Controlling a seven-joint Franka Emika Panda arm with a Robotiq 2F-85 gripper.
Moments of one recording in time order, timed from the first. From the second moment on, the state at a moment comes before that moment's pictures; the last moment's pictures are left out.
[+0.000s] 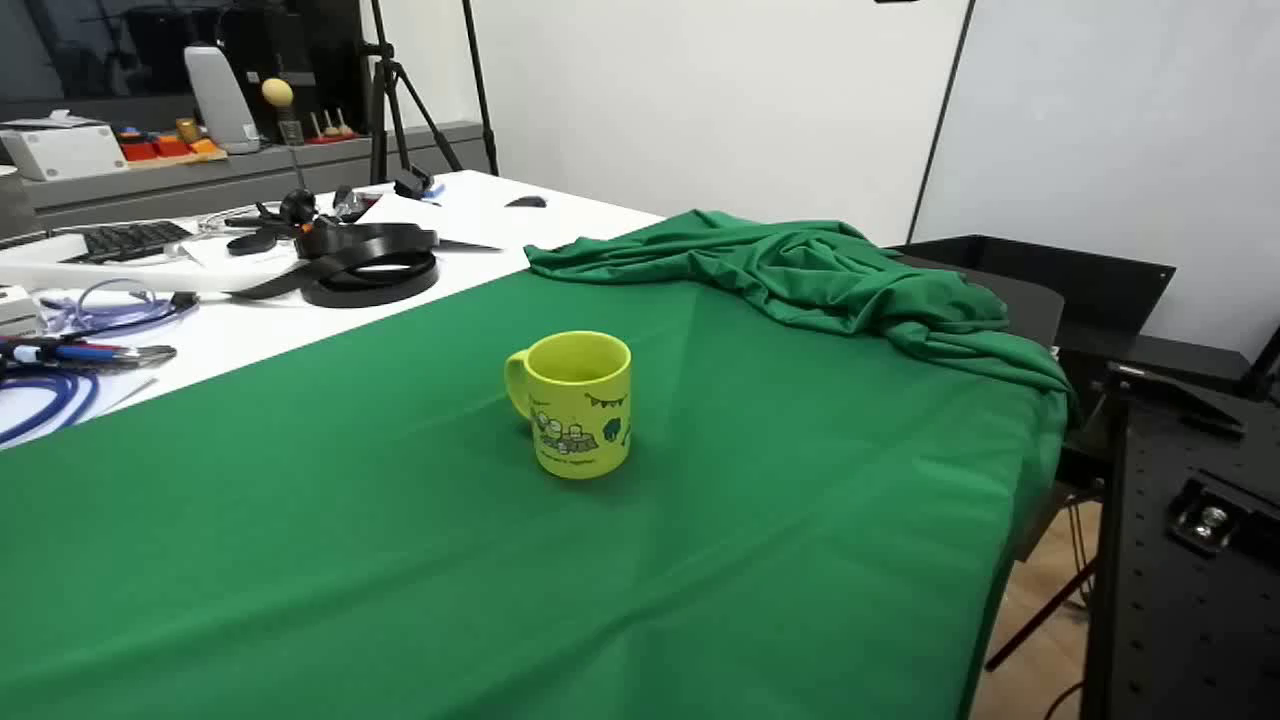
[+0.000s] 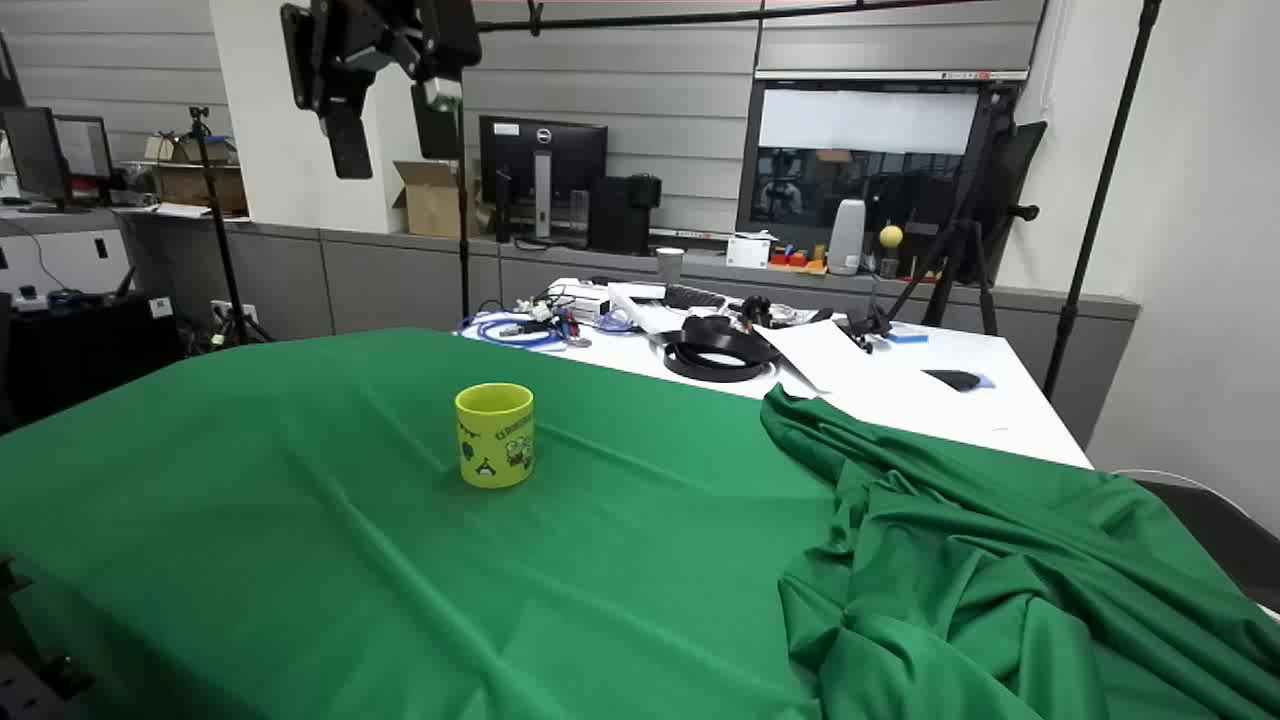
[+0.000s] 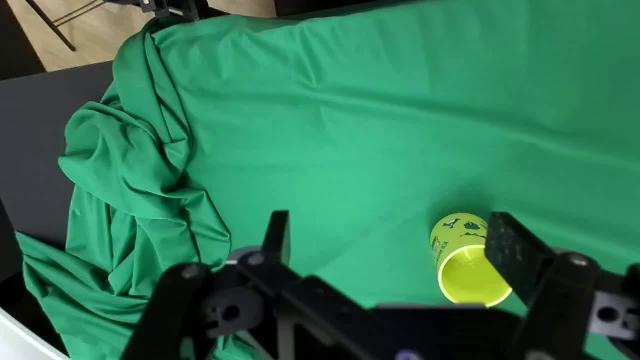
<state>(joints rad) -0.07 -0.62 0.11 -2.64 -0.10 2.00 0.21</state>
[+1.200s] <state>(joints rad) -0.06 -0.57 0.11 -2.63 -0.10 2.05 0.17</state>
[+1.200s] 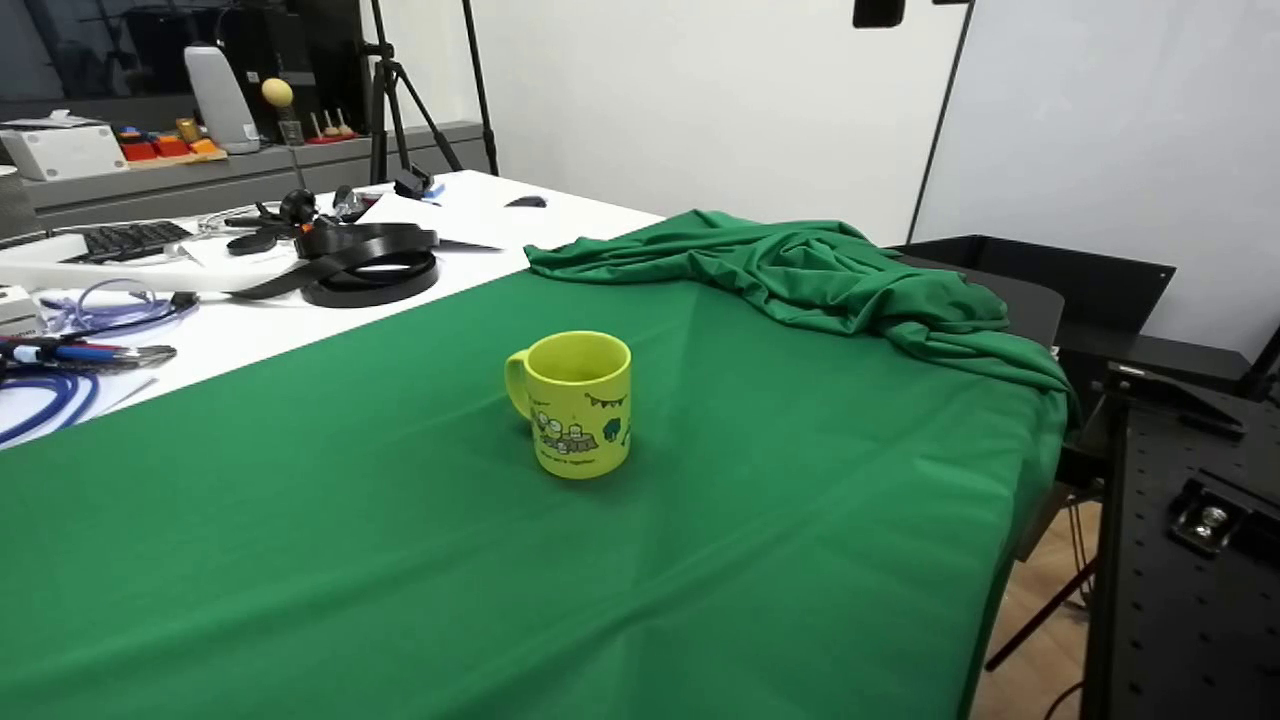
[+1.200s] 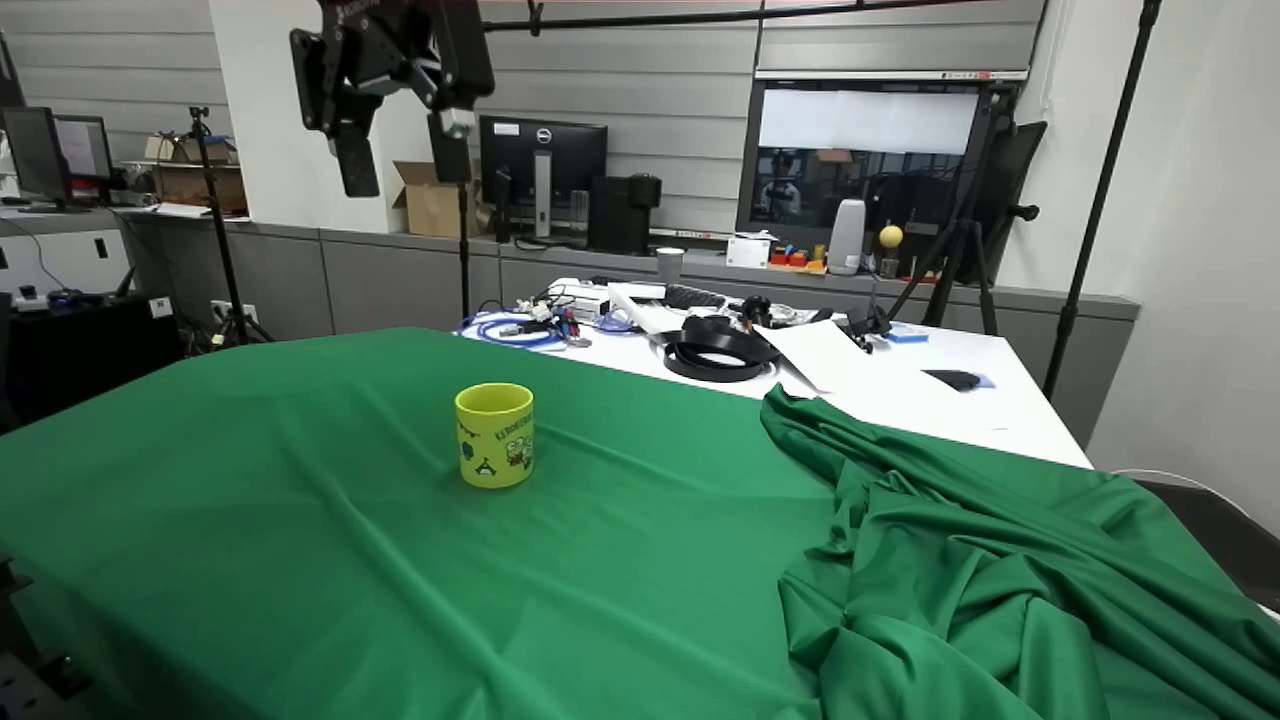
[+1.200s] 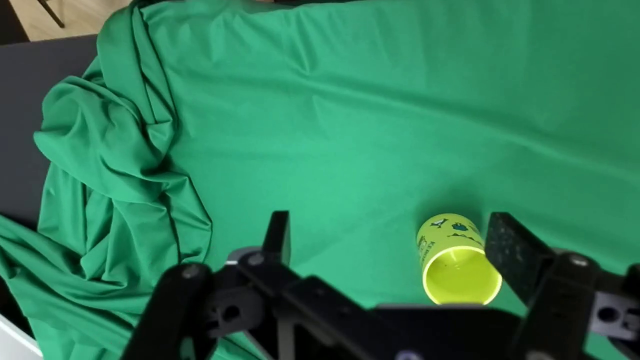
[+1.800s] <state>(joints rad) -0.04 -0.20 0.10 -2.55 -0.19 2.45 0.00</state>
